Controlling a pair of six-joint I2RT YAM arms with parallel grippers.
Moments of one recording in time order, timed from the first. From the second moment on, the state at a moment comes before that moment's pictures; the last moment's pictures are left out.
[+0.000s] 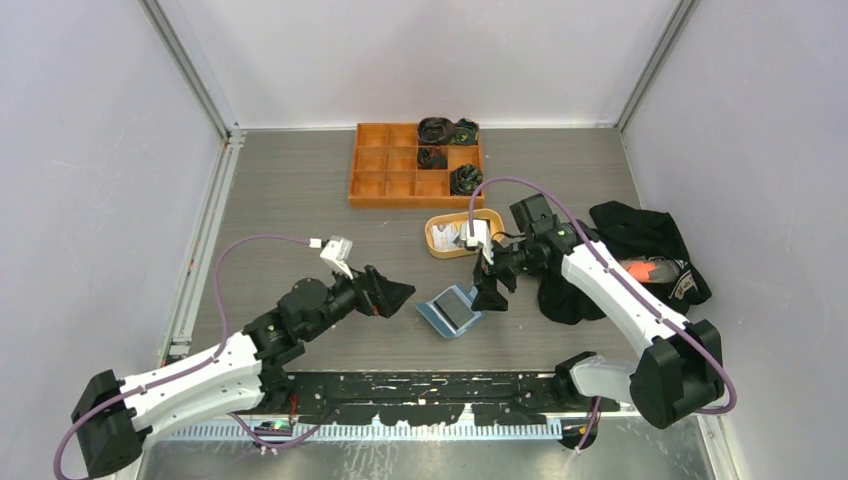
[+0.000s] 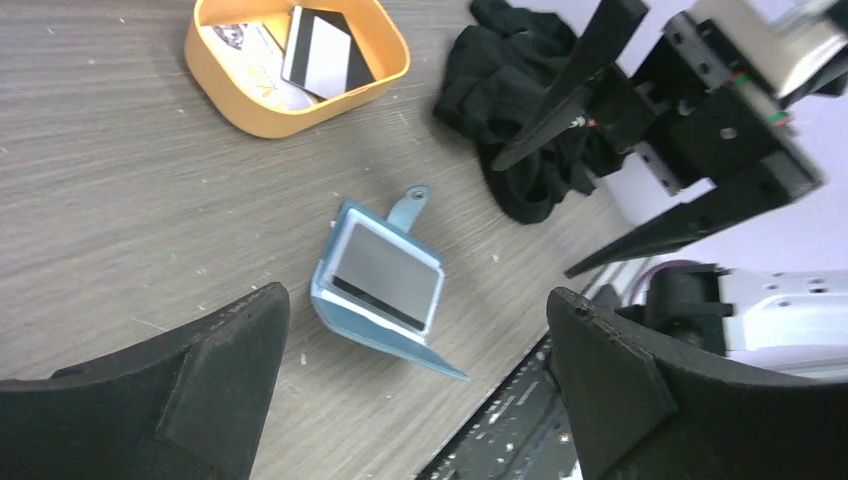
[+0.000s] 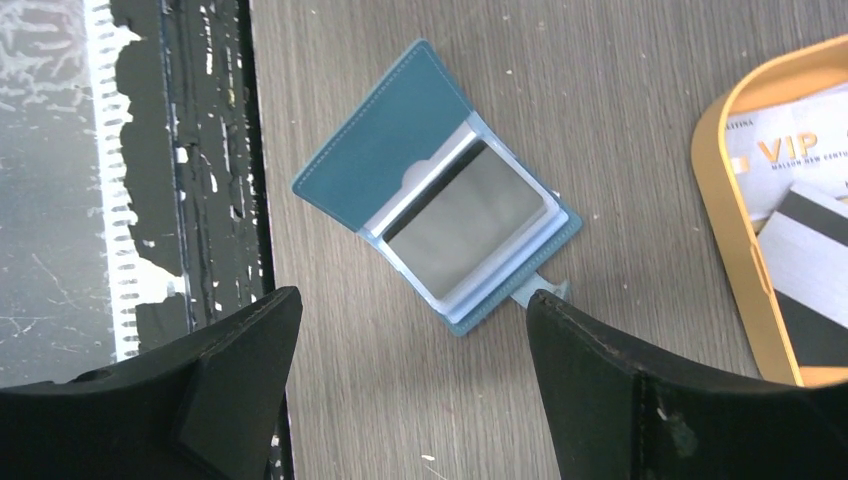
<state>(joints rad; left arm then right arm) -0.94 0.77 0.38 0.21 -0.13 -0.69 0.41 1.22 0.94 -0.84 -0.83 -0.79</state>
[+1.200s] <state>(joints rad) -1.20 1.35 0.52 0.43 -0.19 -0.84 0.39 1.33 1.00 -0.81 -0.70 -0.50</state>
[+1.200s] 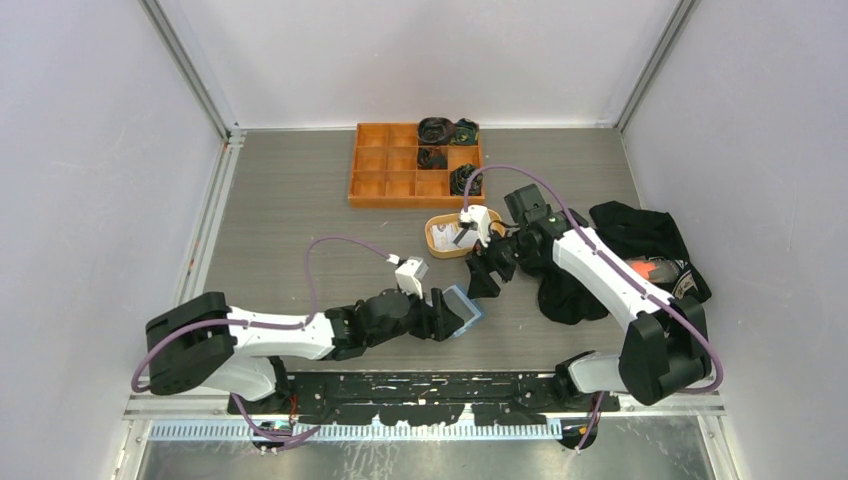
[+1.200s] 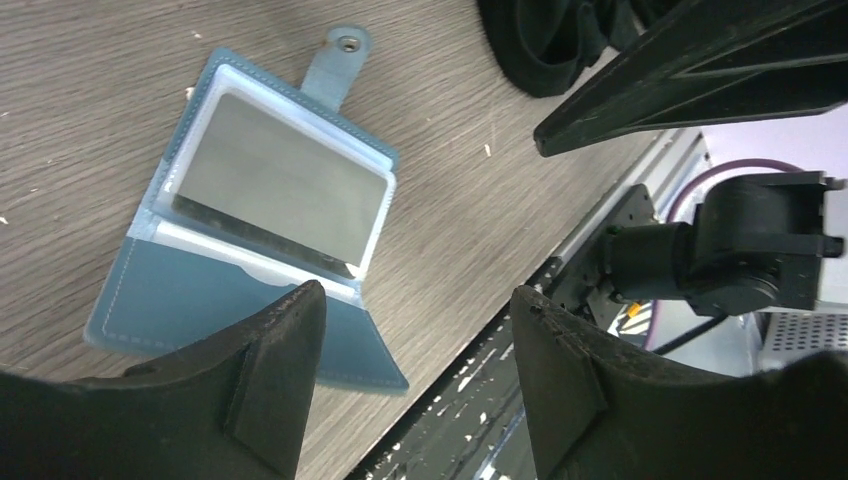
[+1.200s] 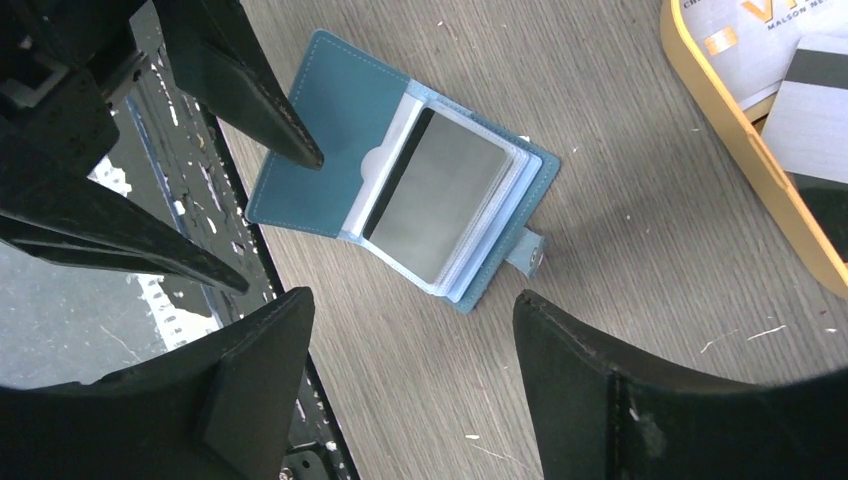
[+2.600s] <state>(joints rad) -1.20 1.49 0.52 0.37 -0.30 -0.88 0.47 1.70 1.01 -0.70 -0.56 -0.12</state>
